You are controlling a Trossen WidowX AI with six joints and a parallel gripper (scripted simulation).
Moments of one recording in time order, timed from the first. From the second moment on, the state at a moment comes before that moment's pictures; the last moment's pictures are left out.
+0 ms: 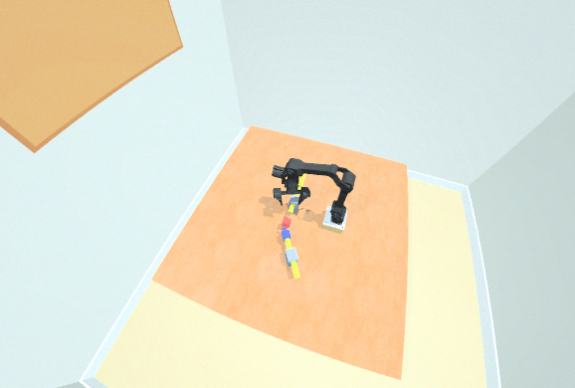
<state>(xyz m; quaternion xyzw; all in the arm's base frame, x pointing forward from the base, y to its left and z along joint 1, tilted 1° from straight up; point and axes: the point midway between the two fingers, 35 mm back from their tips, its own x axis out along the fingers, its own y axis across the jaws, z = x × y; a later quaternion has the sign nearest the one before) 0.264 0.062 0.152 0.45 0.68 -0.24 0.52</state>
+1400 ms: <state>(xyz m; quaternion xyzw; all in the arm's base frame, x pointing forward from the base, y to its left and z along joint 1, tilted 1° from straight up) 0.282 -0.031 0.135 0.45 0.65 -0.20 0.57</state>
